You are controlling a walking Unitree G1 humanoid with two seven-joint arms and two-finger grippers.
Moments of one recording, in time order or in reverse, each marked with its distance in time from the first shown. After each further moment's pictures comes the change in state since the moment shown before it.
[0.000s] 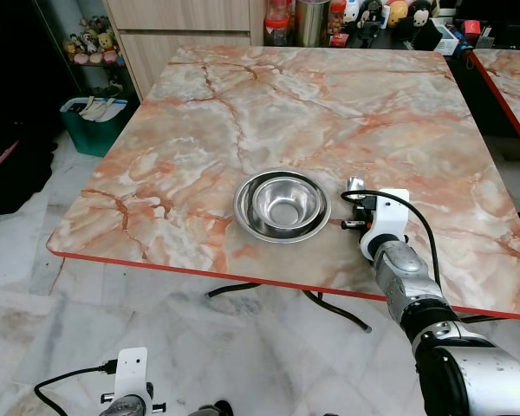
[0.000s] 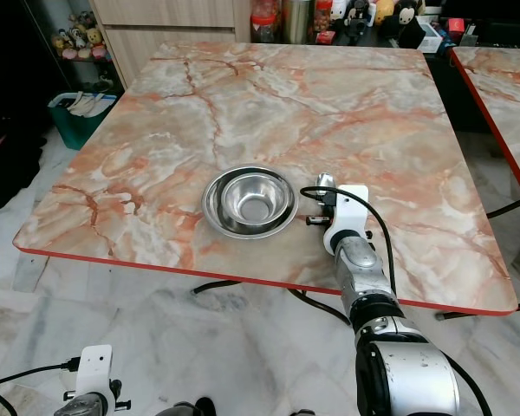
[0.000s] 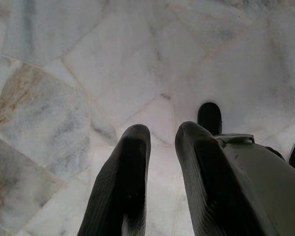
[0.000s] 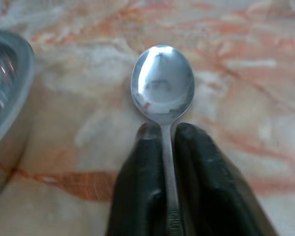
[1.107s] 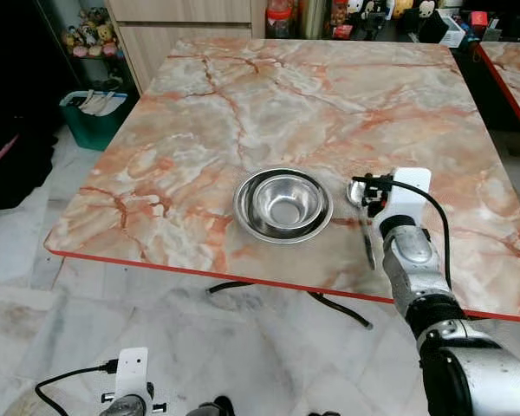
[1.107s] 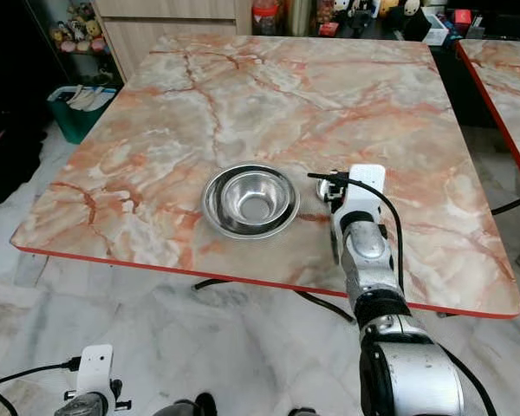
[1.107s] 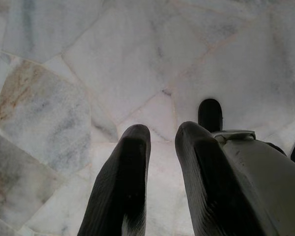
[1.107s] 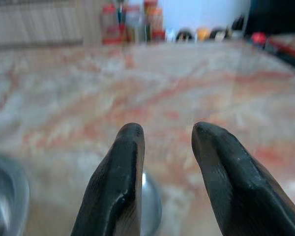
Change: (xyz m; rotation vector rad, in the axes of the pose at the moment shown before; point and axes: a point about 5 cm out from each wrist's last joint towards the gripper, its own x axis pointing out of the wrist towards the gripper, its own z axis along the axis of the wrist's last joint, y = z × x) left arm 0.000 0.000 0.000 0.013 -0.002 -0.007; right arm -0.006 -0.007 0.056 -0.046 -0.366 -0.102
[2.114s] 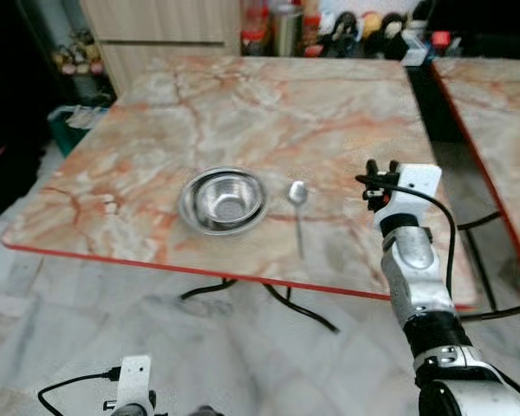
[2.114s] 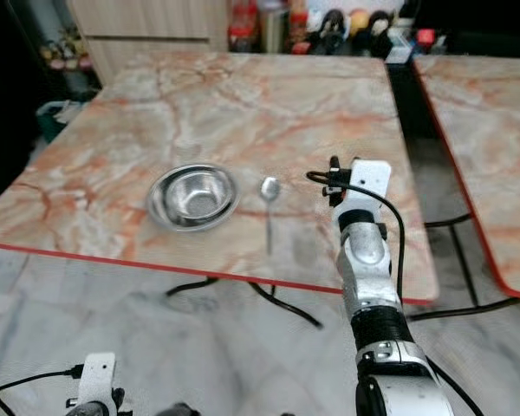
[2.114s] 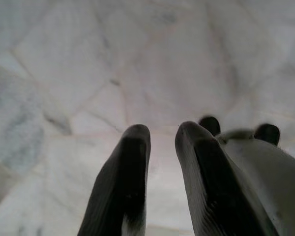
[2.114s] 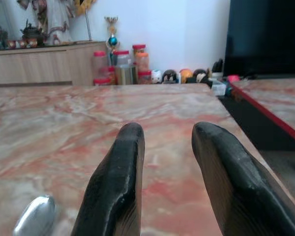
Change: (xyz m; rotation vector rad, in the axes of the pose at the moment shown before) left arm -0.002 0.001 -0.012 0.026 0.017 -0.021; right arm -0.013 0.018 0.008 0.024 -0.070 0.058
